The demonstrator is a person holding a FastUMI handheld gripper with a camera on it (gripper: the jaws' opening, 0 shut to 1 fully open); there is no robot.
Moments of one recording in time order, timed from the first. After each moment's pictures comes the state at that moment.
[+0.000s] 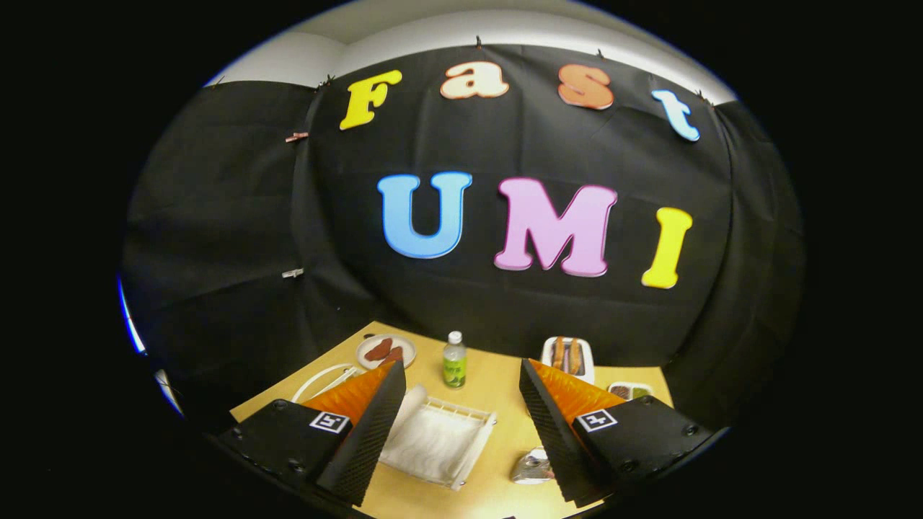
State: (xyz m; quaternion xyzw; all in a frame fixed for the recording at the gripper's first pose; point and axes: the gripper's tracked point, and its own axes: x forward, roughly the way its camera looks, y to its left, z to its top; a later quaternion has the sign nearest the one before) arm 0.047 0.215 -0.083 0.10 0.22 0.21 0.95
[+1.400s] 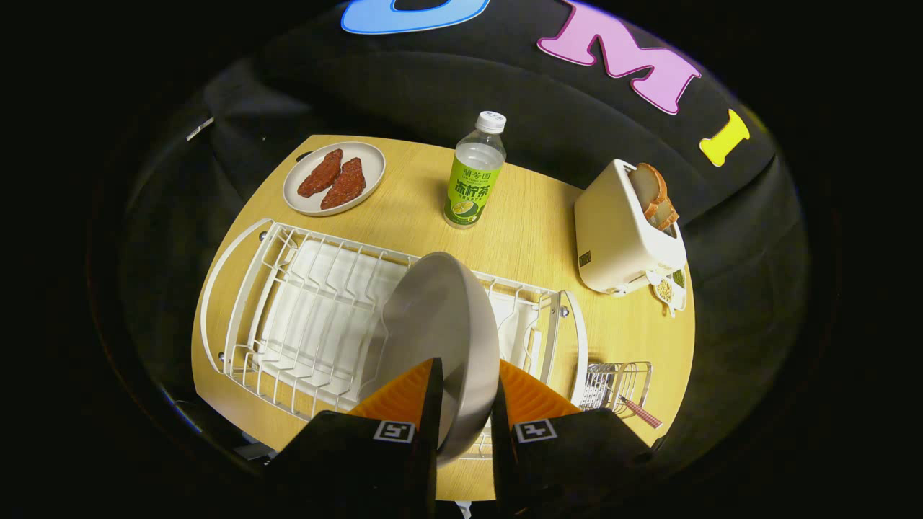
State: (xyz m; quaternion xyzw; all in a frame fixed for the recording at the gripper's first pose) arm 0.071 0.339 -0.304 -0.04 0.58 0.11 0.80
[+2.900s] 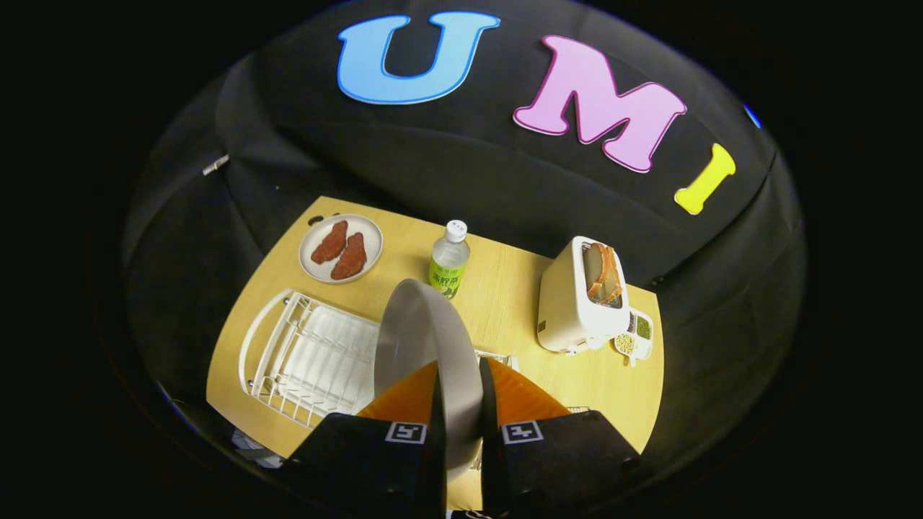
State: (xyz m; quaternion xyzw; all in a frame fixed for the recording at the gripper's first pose) arm 0.131 0.278 -0.174 0.00 0.48 0.13 0.87
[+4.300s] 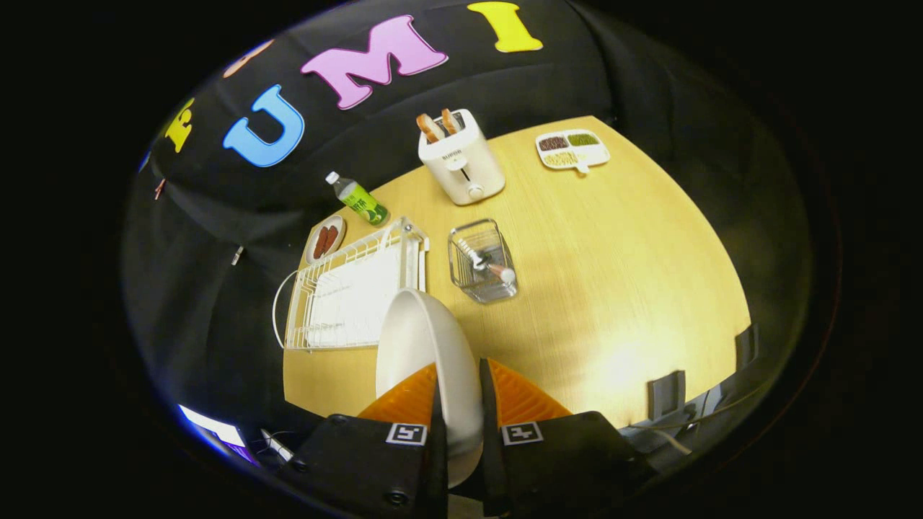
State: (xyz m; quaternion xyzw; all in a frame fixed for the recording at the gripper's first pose) arm -0.127 0.062 -0.313 0.31 0.55 0.09 0.77
